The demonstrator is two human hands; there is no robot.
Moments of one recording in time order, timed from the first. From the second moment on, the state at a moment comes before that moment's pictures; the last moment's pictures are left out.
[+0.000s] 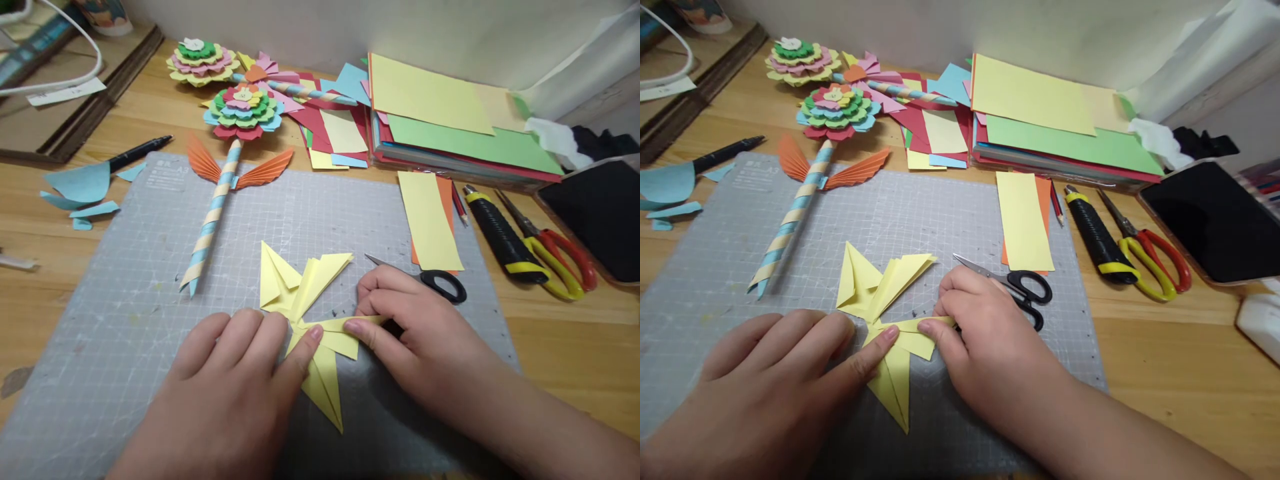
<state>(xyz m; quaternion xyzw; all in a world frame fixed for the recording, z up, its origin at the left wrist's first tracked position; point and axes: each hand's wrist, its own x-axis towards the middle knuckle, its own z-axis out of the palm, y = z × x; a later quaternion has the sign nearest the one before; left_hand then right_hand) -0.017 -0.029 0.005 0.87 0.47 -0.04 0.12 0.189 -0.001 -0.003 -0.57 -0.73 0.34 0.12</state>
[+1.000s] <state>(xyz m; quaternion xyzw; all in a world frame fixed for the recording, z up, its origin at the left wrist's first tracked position) -0.010 -0.025 0.006 0.87 0.47 -0.02 0.13 0.185 -0.019 0.004 -0.52 -0.83 0.11 0.15</state>
